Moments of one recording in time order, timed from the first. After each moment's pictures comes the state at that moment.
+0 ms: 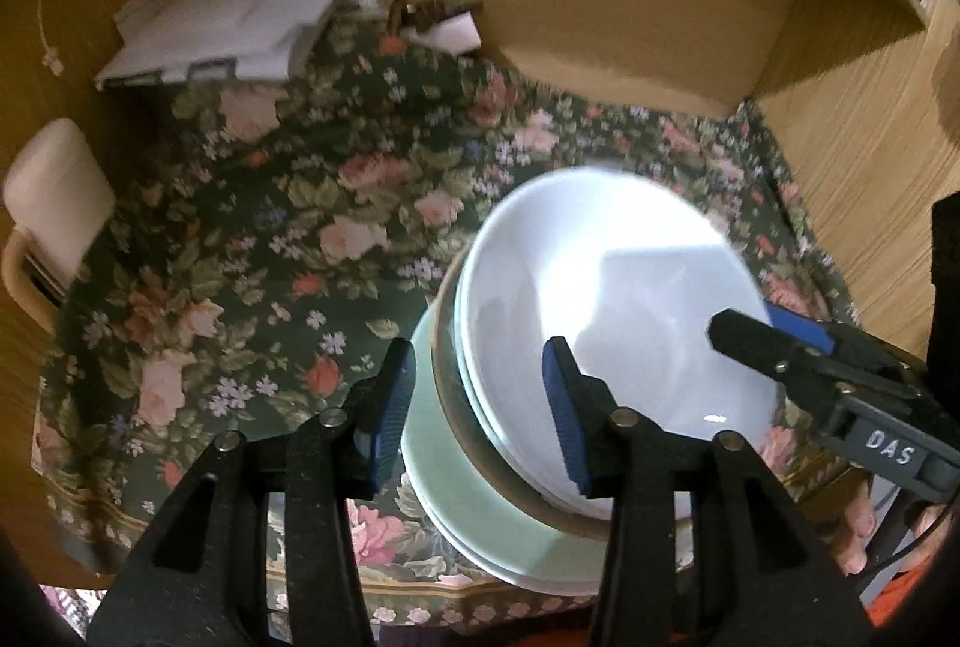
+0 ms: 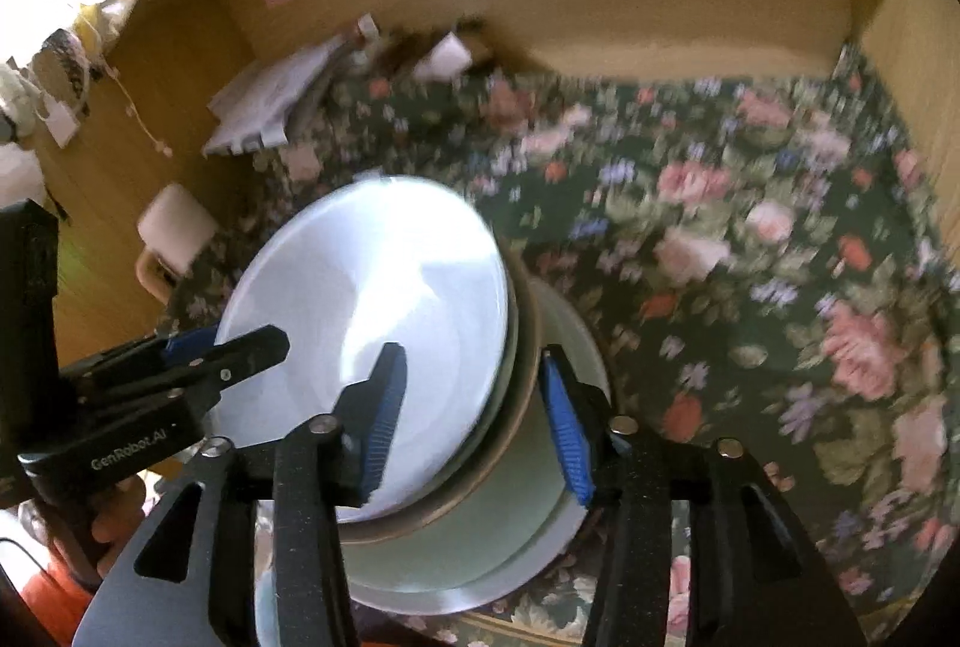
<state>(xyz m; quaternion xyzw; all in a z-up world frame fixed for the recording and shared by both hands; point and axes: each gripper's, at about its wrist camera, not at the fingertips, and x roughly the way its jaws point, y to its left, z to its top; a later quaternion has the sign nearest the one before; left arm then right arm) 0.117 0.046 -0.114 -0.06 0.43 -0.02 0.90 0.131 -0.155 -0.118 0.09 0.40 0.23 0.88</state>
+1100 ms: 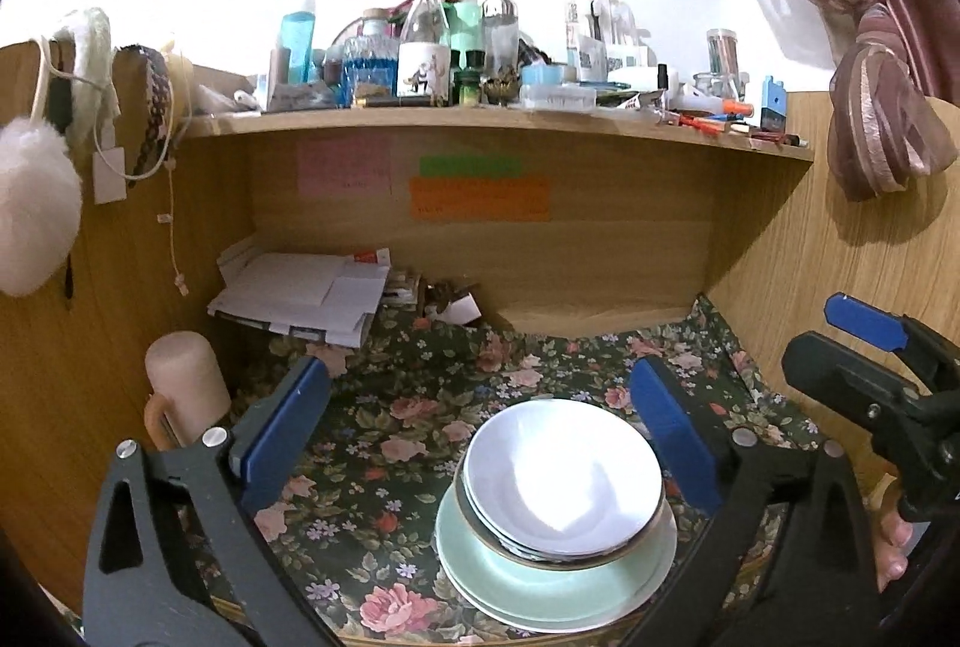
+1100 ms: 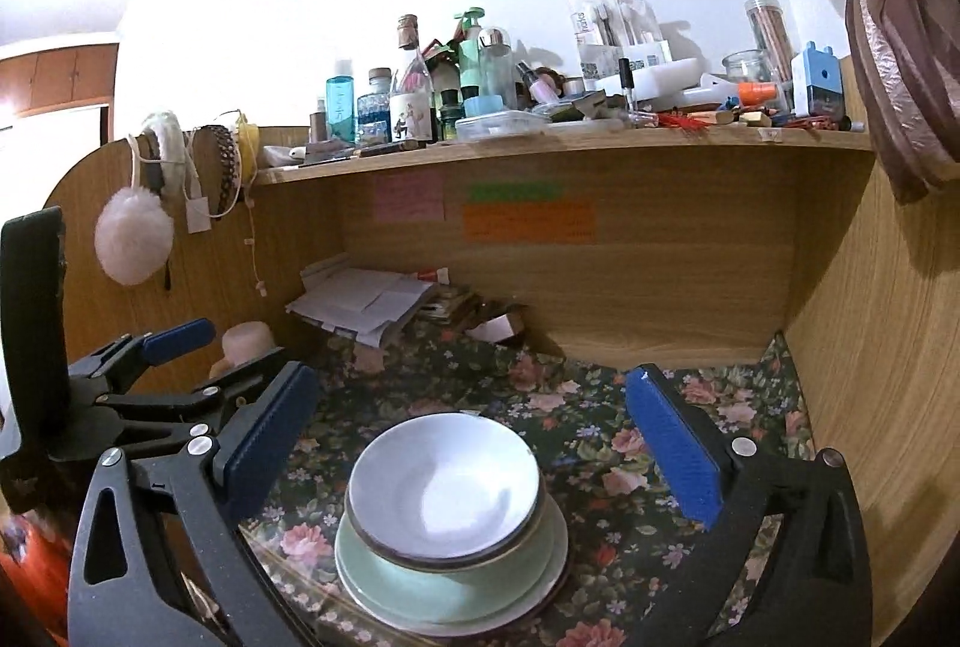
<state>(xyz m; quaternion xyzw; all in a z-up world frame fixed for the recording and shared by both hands) 0.001 0.023 -0.016 -0.01 0.14 0.01 0.99 0.013 -0.161 -0.019 0.02 0.12 0.22 0.97</state>
